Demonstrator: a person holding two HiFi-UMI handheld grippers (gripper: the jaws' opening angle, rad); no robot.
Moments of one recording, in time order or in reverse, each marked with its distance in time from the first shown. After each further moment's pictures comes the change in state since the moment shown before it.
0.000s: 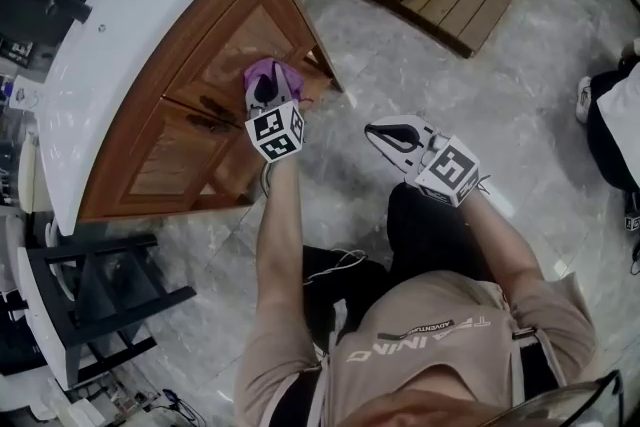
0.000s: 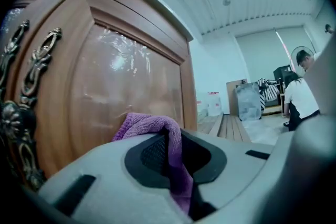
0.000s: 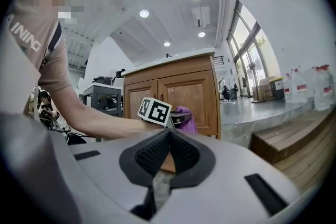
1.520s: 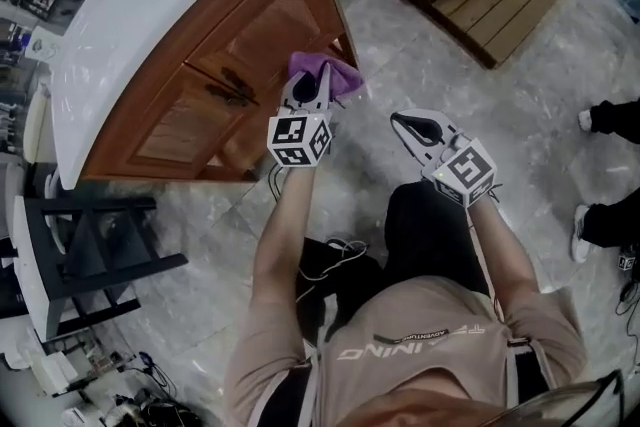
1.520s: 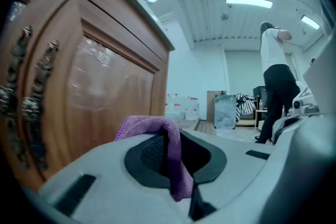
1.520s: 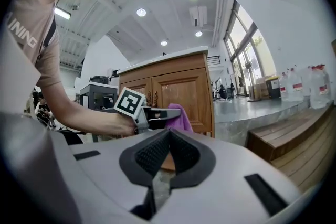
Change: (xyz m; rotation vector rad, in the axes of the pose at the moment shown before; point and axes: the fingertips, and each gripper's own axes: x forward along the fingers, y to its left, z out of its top) left arm -0.042 -0.072 0.015 -0.112 0.004 -0.257; right arm -0.012 -0.024 -0.011 0.017 0.008 -0.038
